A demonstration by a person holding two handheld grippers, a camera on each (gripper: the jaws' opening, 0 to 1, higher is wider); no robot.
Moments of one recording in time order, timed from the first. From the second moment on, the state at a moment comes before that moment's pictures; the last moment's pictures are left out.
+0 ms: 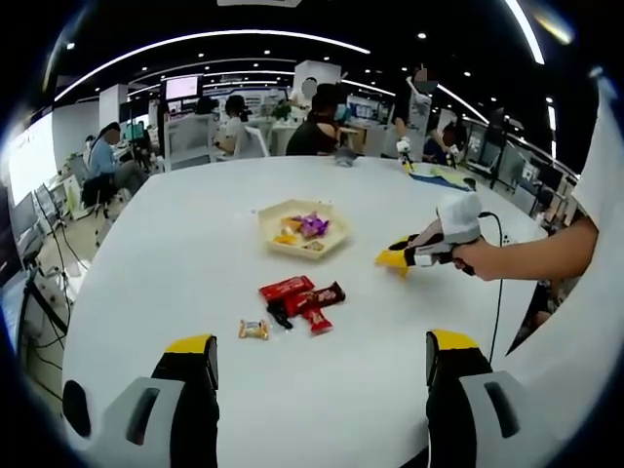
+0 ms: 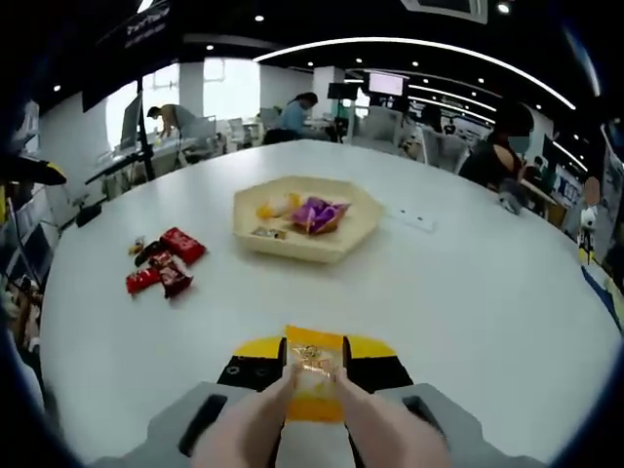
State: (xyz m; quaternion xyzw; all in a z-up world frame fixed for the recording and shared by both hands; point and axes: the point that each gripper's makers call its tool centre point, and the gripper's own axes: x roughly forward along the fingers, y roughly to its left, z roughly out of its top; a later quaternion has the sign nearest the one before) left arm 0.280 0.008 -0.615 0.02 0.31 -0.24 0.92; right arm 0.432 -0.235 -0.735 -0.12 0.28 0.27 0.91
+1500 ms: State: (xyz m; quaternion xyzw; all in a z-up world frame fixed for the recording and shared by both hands) left arm 0.296 0.006 -0.619 0.02 0.31 -0.27 0.91; right arm 0.419 -0.246 -0.704 -0.03 0.31 0.25 0.92
